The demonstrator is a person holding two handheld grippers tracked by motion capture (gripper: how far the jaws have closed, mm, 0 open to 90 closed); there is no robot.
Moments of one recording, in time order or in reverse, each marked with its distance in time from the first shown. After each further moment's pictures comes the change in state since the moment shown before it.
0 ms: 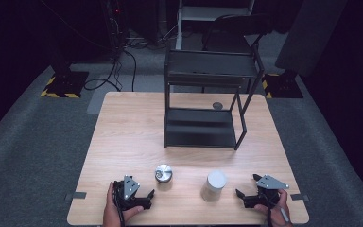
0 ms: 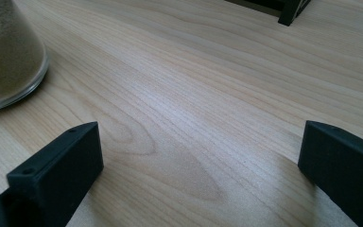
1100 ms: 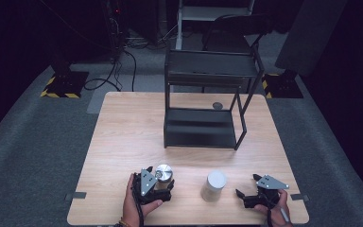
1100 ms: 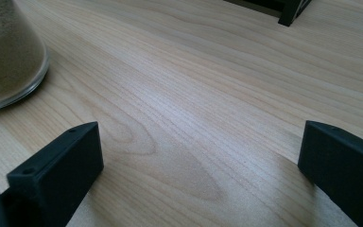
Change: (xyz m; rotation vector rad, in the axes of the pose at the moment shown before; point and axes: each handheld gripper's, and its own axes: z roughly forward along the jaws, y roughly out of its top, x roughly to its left) left arm -0.032 0.029 0.020 -0.138 -0.079 0.022; right arm 0.000 0.000 0.000 -0.001 -0.001 -0.003
